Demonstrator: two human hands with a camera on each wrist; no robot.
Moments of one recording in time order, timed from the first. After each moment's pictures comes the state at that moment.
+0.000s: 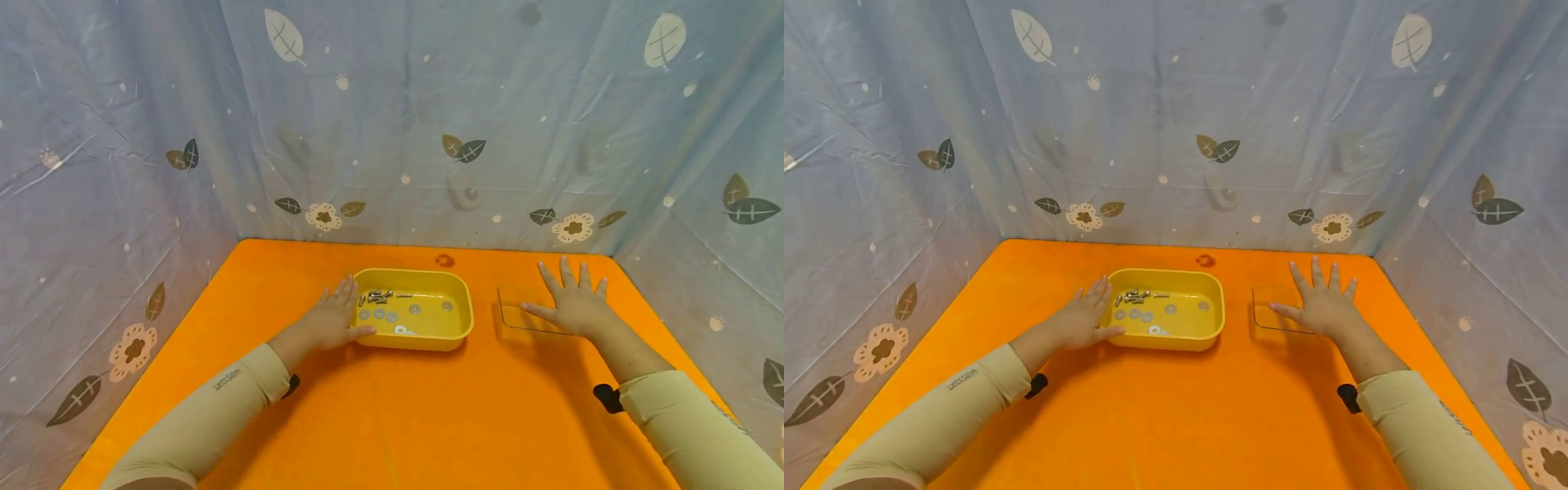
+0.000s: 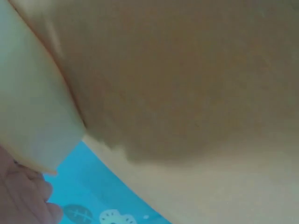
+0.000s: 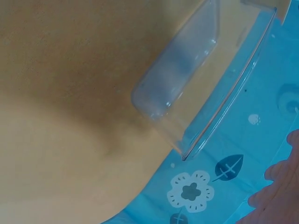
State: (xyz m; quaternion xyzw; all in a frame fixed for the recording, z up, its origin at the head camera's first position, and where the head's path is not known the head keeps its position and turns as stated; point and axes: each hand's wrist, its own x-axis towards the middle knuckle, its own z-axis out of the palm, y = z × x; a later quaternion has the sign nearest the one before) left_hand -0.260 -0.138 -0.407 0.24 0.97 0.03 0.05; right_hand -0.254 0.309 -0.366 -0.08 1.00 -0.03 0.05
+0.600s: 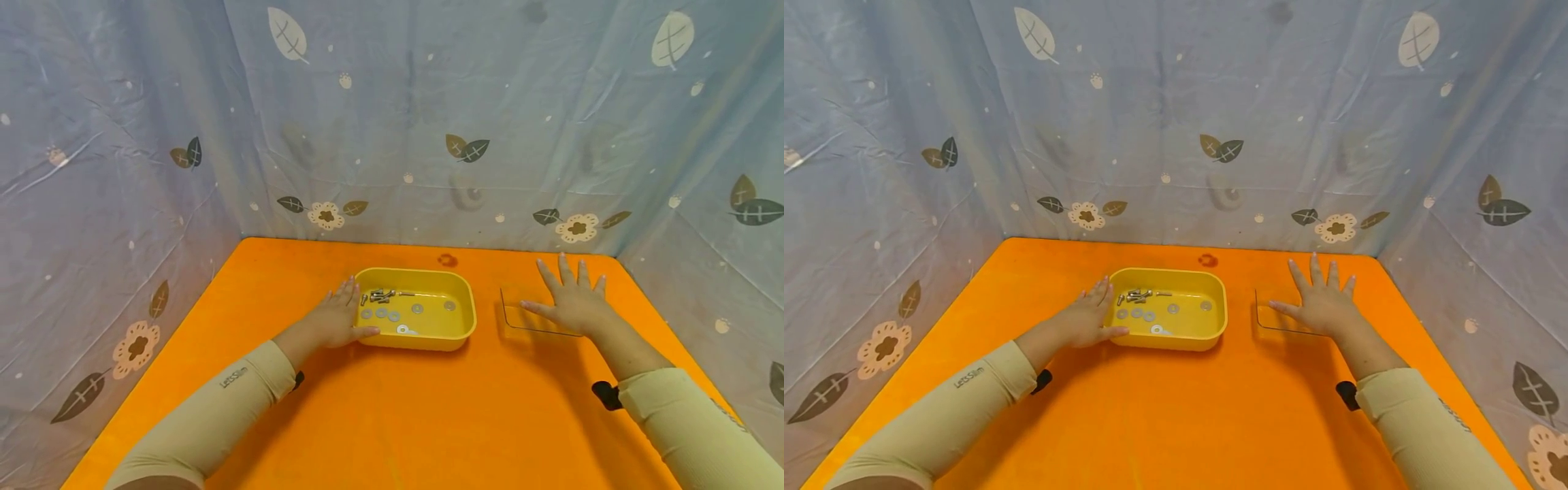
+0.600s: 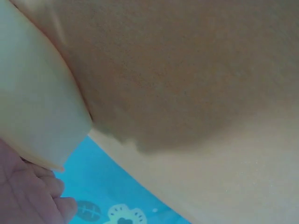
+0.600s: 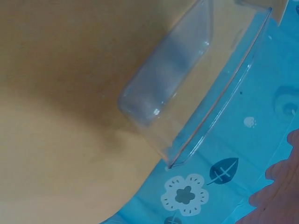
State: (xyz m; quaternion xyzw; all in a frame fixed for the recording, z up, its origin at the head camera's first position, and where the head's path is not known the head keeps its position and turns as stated) left_hand -0.259 -0.131 -0.400 0.21 0.97 0.03 0.10; right_hand -0.256 0.302 -0.360 -0.09 0.99 -0.03 0.04
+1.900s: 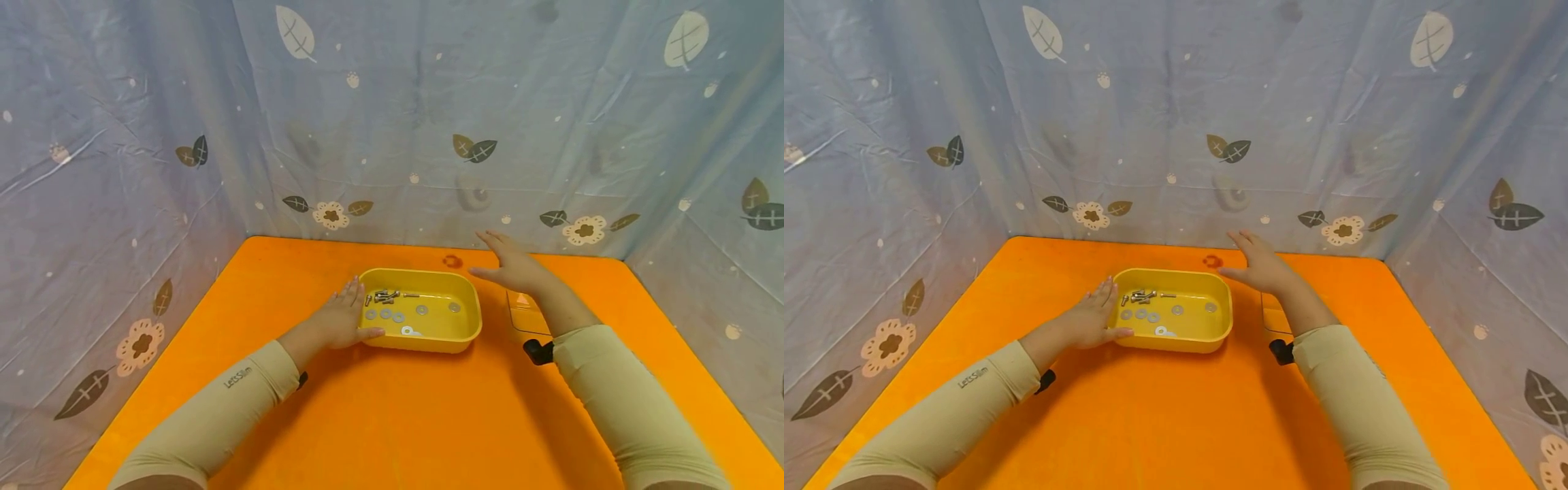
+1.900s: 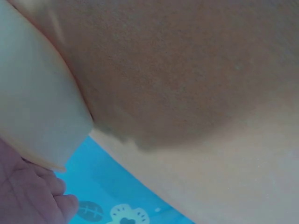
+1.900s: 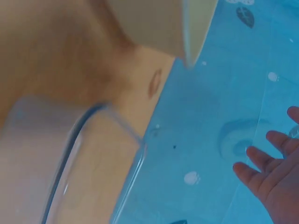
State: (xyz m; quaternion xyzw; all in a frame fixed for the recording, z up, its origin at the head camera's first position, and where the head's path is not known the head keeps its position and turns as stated) left_hand -0.258 -0.132 -0.401 0.21 0.97 0.03 0.10; right_hand -0.315 0.215 -0.331 -0.21 0.95 -0.22 0.02
